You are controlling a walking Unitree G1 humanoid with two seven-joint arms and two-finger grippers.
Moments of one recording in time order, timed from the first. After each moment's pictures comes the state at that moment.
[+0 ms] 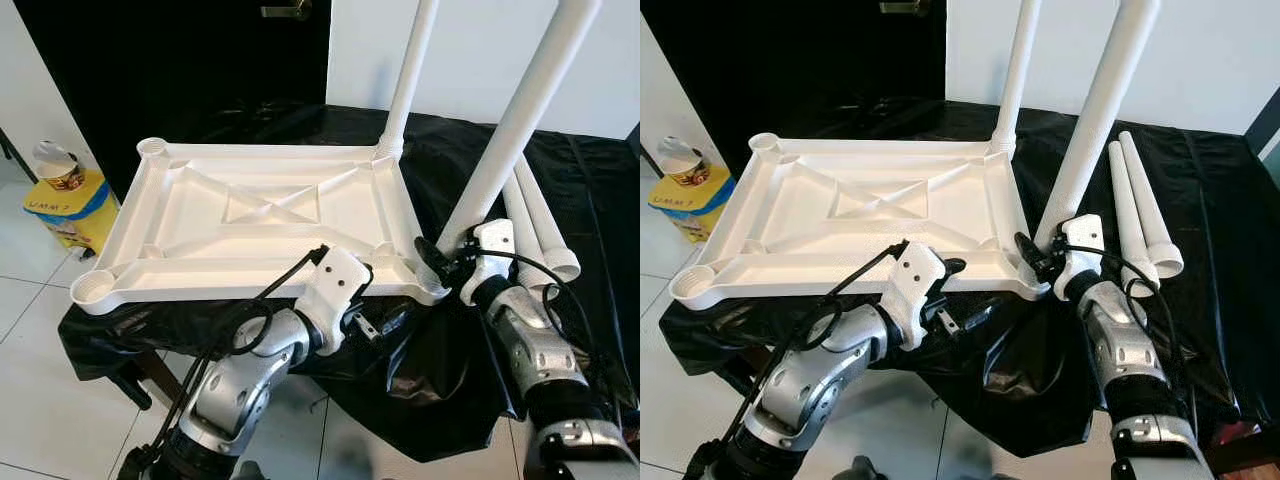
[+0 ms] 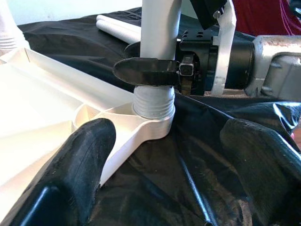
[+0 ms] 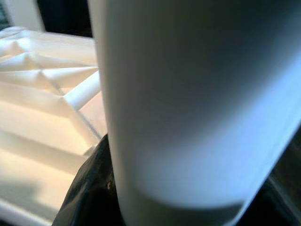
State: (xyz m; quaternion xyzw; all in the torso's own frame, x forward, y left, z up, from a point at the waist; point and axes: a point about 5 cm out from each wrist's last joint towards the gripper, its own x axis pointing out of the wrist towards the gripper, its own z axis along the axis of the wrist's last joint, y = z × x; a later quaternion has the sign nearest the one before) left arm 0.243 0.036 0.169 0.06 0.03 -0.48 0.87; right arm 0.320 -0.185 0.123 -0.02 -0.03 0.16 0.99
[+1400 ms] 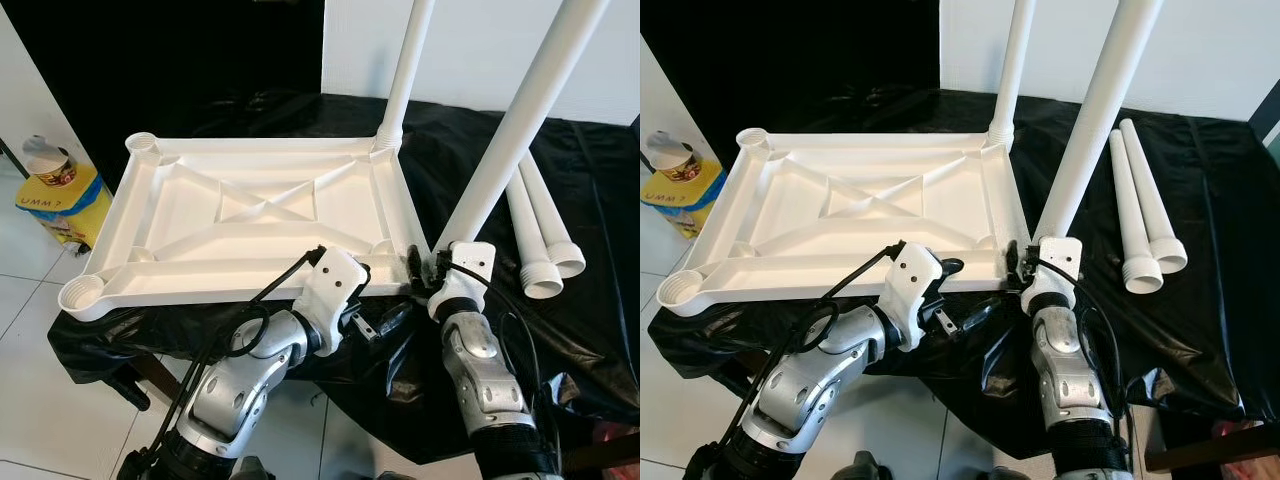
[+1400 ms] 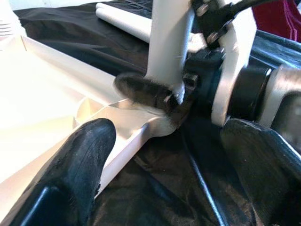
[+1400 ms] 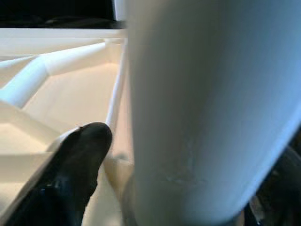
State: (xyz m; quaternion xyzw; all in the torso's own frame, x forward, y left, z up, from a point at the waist) left arm 0.242 0.038 0.171 0.06 0.02 -0.48 0.88; right arm 0.297 -0.161 0.125 0.01 -0.04 0.01 1.00
